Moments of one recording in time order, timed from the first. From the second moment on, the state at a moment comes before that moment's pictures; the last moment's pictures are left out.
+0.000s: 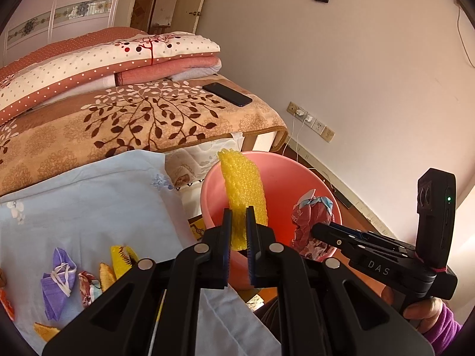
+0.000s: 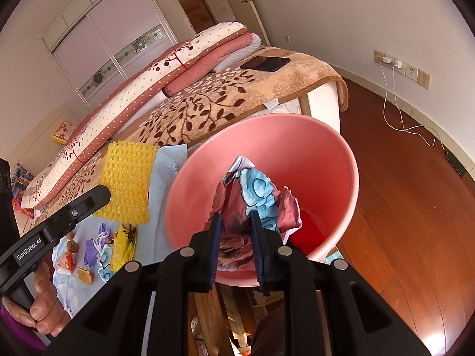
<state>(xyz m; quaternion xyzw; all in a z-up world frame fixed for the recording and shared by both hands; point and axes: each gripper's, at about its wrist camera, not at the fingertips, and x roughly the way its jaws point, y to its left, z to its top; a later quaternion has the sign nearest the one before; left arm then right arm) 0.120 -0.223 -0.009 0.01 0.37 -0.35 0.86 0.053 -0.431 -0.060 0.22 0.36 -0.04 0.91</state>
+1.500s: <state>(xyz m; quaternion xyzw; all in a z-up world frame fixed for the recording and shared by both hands) 0.115 -0.087 0.026 -0.07 0.33 -0.23 0.91 0.040 -0.345 -0.025 0.16 0.31 -0.01 0.94</state>
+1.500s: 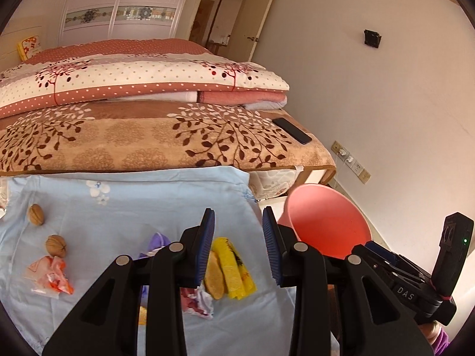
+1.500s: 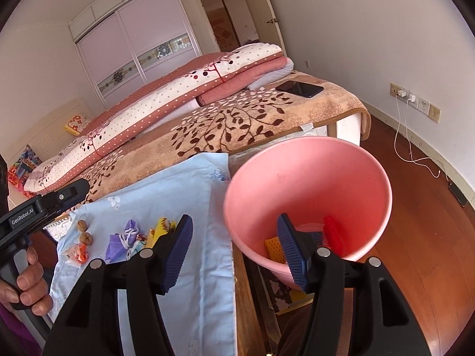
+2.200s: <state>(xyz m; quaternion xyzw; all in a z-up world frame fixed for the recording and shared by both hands) 0.121 -0.005 -0.025 -0.06 0.39 -0.13 0.91 0.059 -0.274 -0.054 0.11 0.37 0.06 0.92</state>
